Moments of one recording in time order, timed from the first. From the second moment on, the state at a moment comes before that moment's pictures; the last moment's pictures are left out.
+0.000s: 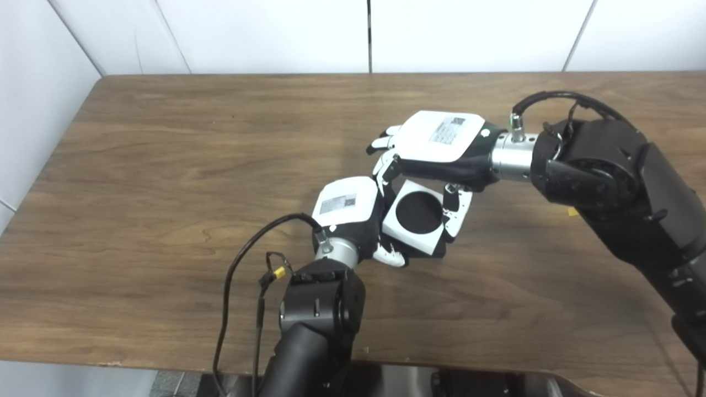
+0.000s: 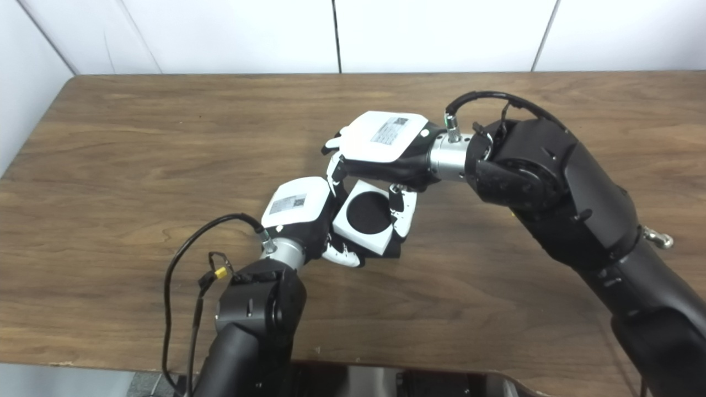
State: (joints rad) left arm -0.10 -0.16 -0.43 -0.41 1.57 0.47 -0.79; right arm -0.67 -0.46 0.49 -0.35 -0.62 -0.09 0.93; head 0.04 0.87
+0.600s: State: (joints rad) left arm -0.11 -0.17 -0.36 -0.45 1.54 0.46 -0.94; right arm -0.69 -0.46 0.47 -0.32 -0.63 -0.07 0.94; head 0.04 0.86
